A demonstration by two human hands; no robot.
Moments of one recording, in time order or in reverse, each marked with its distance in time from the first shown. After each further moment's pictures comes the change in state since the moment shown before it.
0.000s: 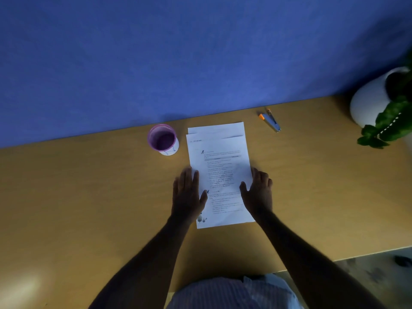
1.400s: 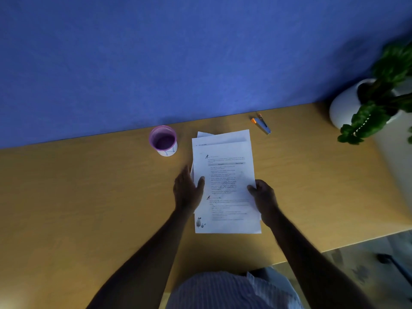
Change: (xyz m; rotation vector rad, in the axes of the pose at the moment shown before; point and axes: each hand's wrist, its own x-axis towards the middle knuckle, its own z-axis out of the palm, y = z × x) left_hand 0.010 0.012 -0.020 -0.520 0.061 -0.298; right_hand -0.032 0.004 -0.037 0.685 -0.090 0.298
